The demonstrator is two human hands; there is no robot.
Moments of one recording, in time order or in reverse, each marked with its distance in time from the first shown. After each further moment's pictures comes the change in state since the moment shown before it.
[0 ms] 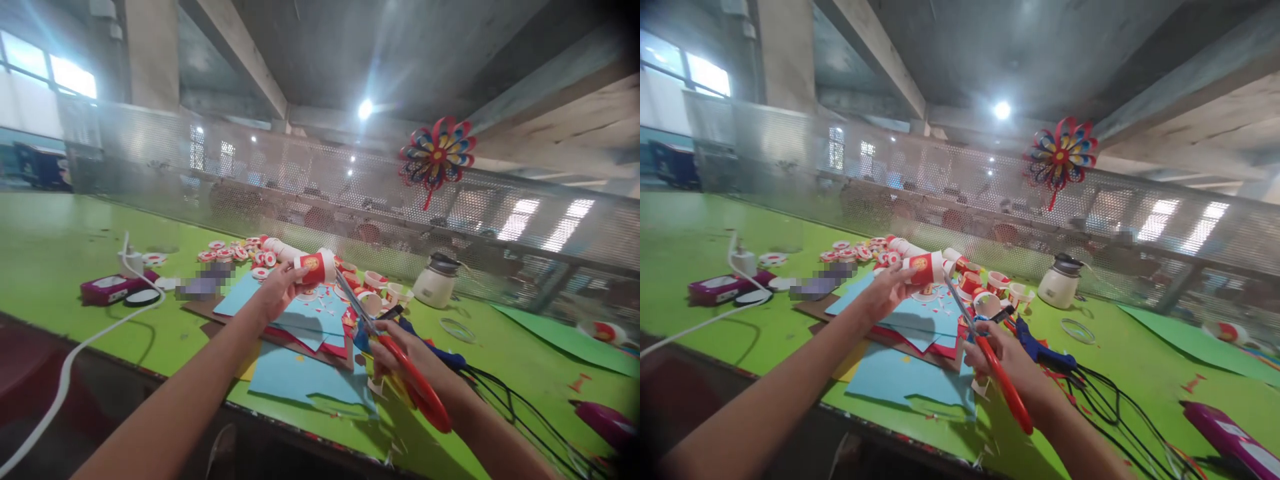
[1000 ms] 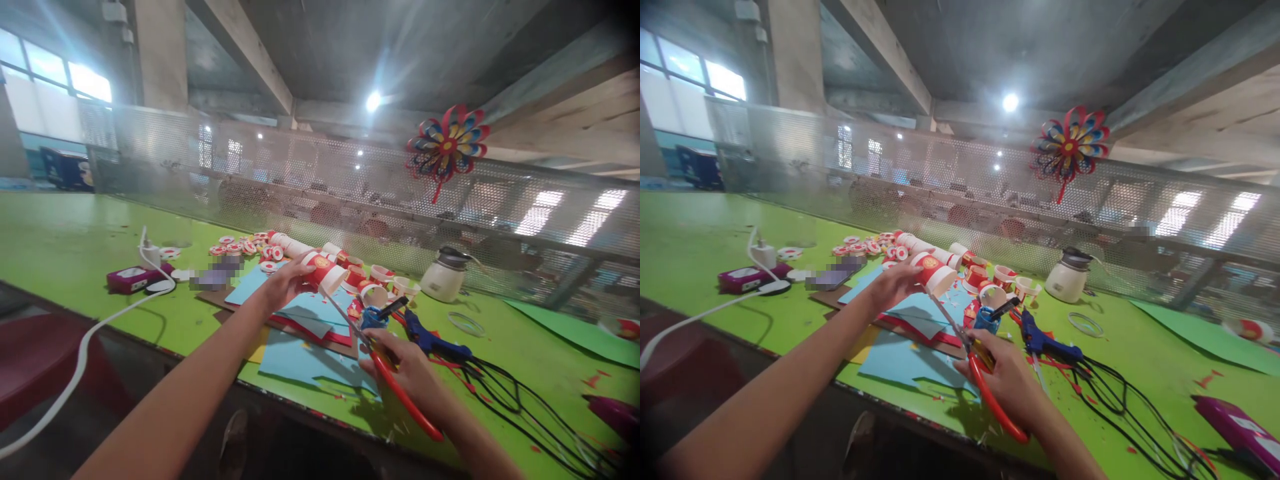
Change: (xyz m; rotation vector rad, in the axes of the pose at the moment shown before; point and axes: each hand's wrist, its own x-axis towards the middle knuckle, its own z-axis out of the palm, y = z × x) left_hand -0.011 0.008 0.000 0.175 -0.173 -0.076; right_hand -0.008 0.028 0.015 -0.453 0.093 -0.249
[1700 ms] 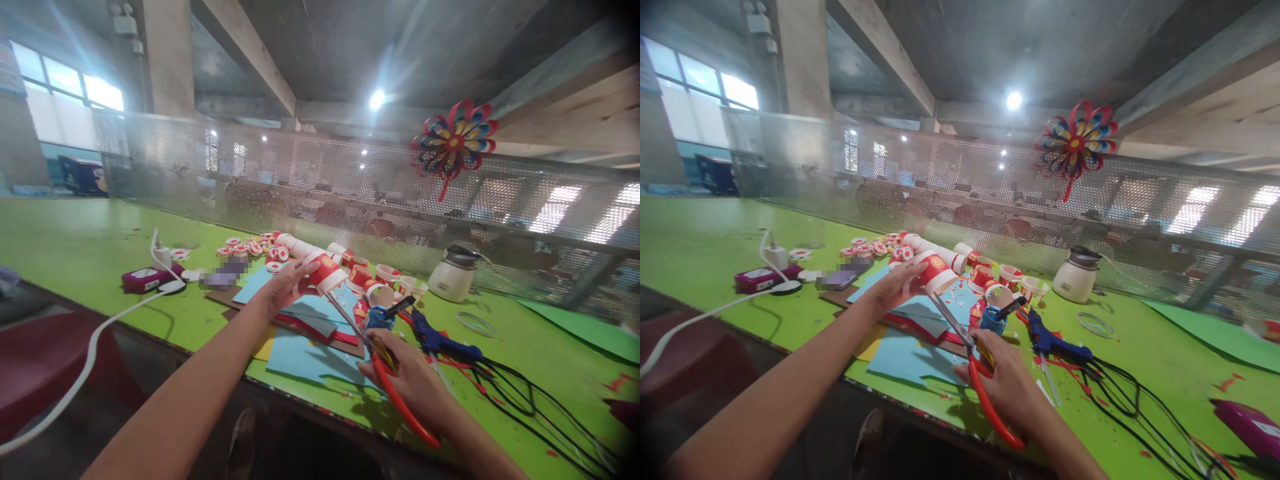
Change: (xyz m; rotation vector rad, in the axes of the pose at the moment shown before) left_hand 0.007 -0.005 -0.013 -0.088 -0.006 -0.034; right_hand -0.002 -0.015 0.005 -0.112 -0.002 0.040
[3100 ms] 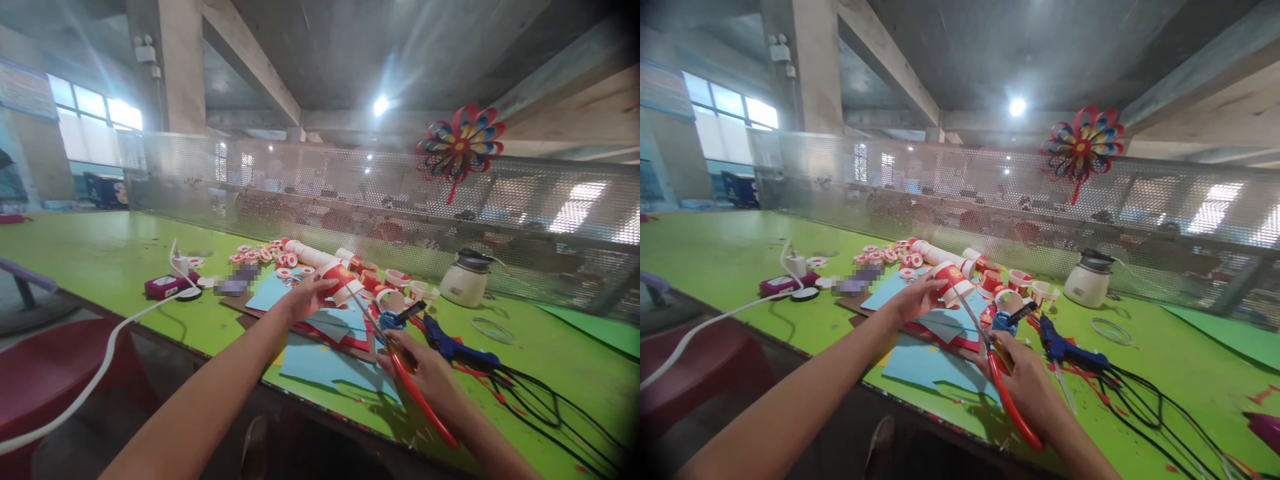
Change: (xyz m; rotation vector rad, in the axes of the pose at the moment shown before) left_hand -0.002 -0.018 0.010 -0.072 -0.089 -0.072; right_hand 0.003 0.016 0.005 -0.007 0.107 0.000
